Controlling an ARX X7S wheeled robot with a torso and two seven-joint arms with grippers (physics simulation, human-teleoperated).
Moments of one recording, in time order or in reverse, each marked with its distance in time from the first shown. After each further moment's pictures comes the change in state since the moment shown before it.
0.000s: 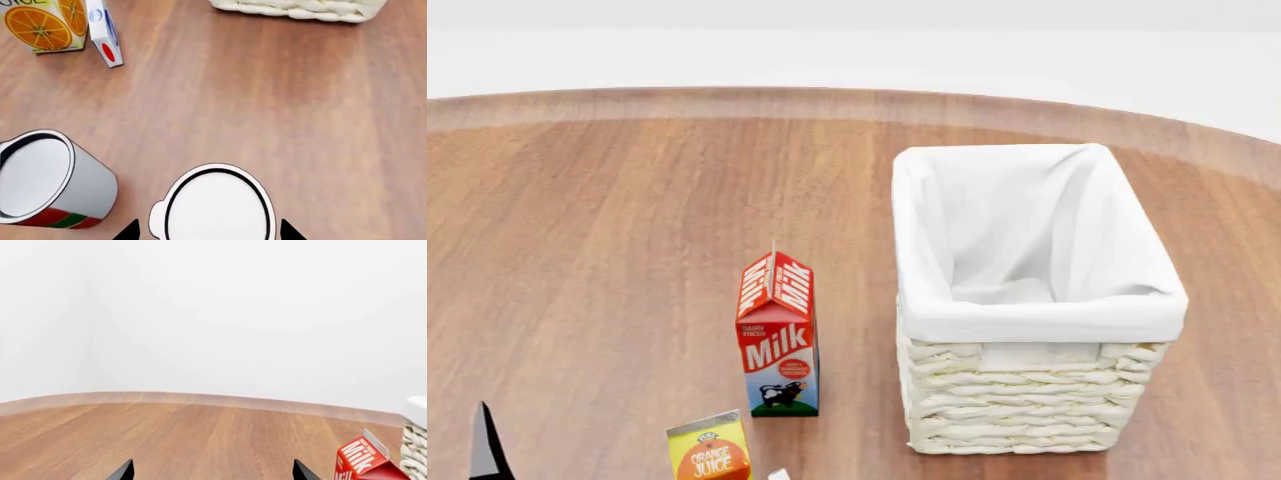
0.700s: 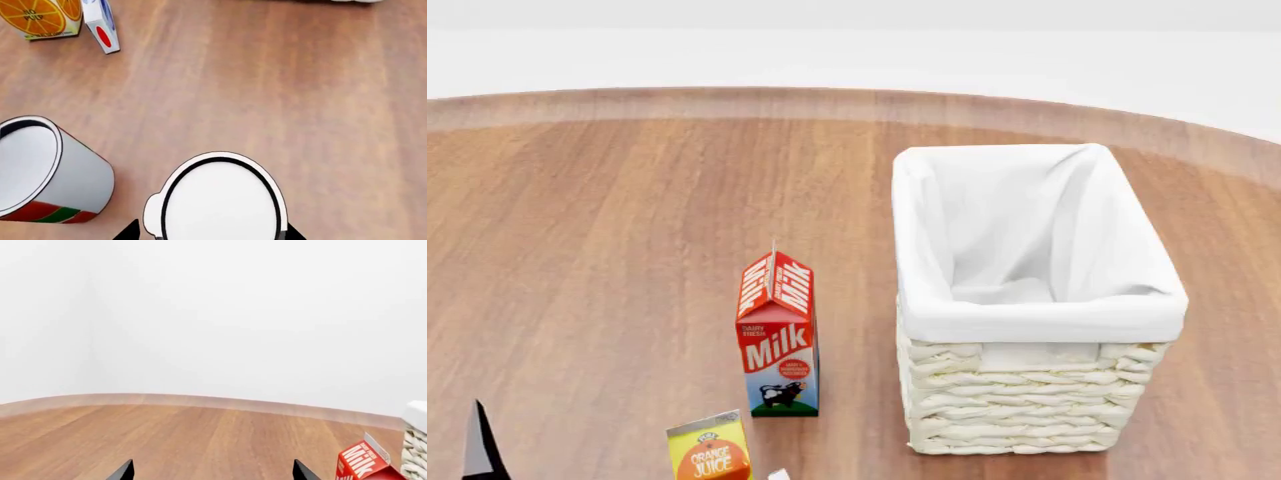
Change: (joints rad) left arm 0.004 -0.011 0.001 0.016 -0.010 0.000 -0.014; right arm 0.013 -0.013 -0.032 0.074 -0.020 -0.035 -0.032
